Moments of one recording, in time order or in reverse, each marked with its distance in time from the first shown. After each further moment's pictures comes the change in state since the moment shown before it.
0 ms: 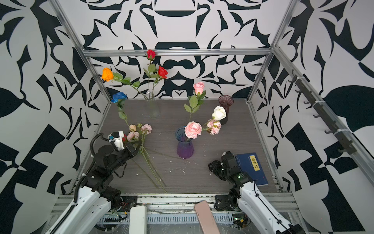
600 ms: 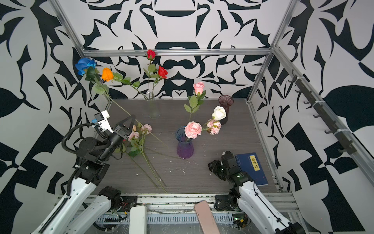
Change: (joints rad) left arm -0.033 0.294 0.330 0.386 0.005 0.003; right arm 0.000 0.024 0.000 0.023 -0.002 0.003
